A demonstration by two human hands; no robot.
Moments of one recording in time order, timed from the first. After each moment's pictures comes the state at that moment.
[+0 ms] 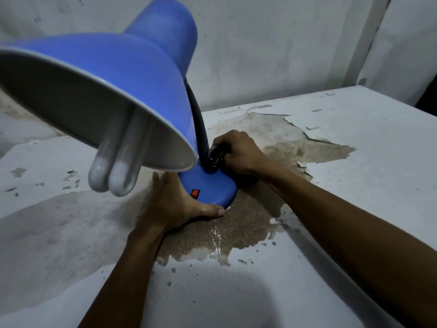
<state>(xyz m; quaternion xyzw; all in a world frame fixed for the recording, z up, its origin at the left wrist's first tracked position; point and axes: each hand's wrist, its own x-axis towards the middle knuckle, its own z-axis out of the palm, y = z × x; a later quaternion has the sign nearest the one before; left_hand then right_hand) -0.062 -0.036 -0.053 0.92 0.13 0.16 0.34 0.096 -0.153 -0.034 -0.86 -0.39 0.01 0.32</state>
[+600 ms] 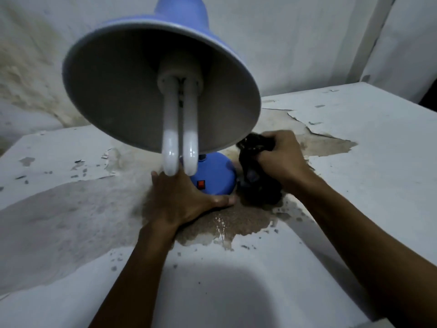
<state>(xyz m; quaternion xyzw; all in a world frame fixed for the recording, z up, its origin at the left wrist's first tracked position) -0.076 -0.054 -0.049 0.92 0.23 0.15 0.27 0.045 -0.212 -0.026 -0.84 -0.16 0.01 0.52</state>
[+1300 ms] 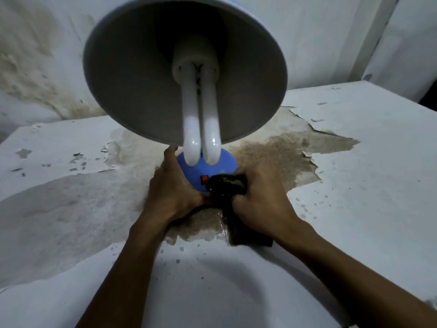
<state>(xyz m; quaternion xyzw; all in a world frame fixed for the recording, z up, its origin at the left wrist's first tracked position) -0.079 -0.034 -0.053 0.90 0.22 0.16 0.35 -0.032 -0.202 -0.038 -0.87 -0.30 -0.02 0.39</state>
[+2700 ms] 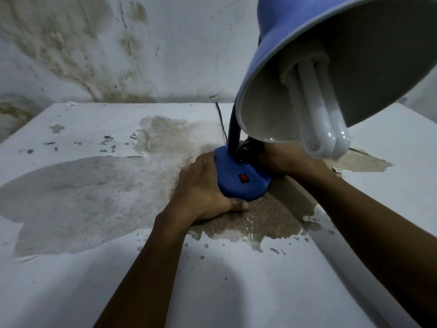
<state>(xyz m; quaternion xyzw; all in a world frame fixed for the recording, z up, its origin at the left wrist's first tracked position) -0.089 -0.036 -0.042 0.93 0.15 0.10 0.32 0.133 -0.169 -0.083 -0.91 -0.38 0.03 0.15</state>
